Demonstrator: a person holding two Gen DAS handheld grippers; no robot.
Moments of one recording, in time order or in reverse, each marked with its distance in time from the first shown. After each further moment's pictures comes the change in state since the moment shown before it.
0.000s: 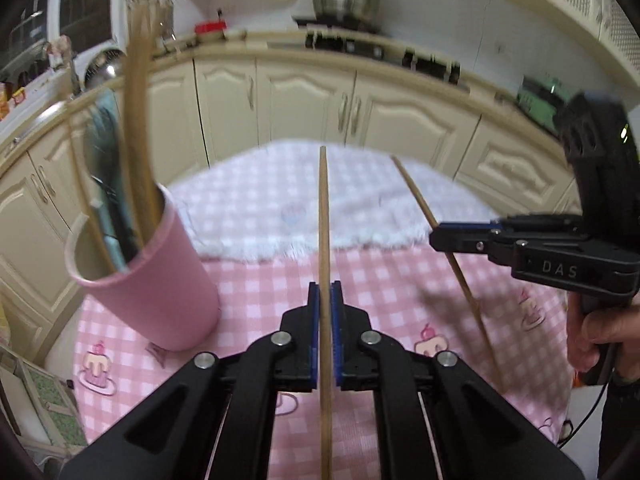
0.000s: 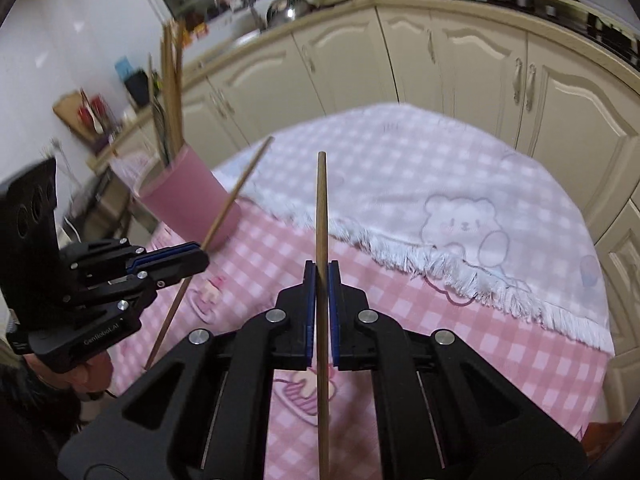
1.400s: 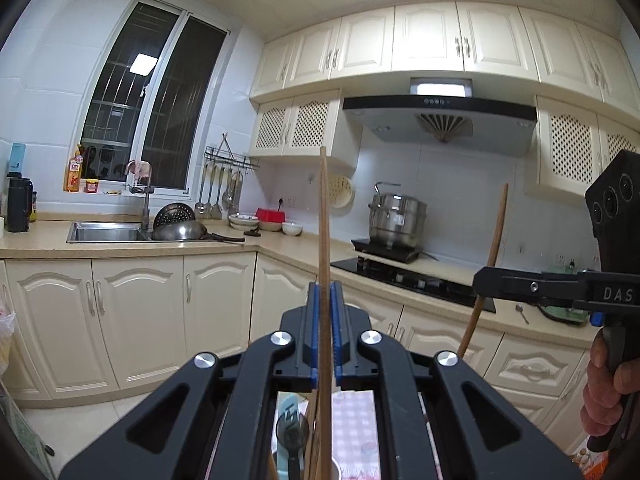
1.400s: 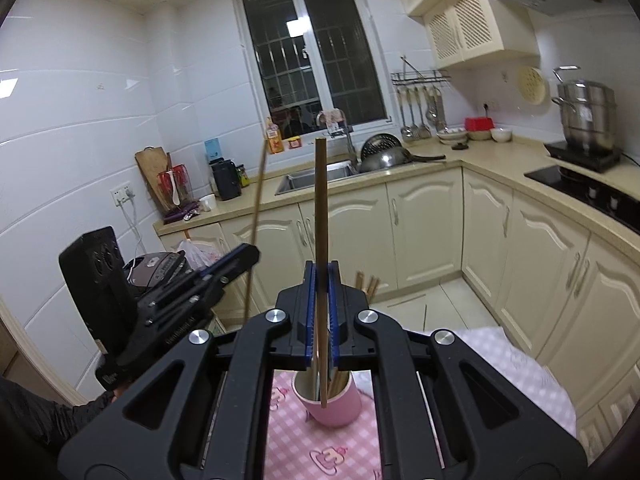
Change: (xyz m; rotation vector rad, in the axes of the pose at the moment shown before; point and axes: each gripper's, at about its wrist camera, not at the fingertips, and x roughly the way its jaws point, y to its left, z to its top) left arm -0.163 0.086 0.088 -0.131 -0.725 0.100; right arm -0.104 0.158 0.137 -0.269 -0.409 0.176
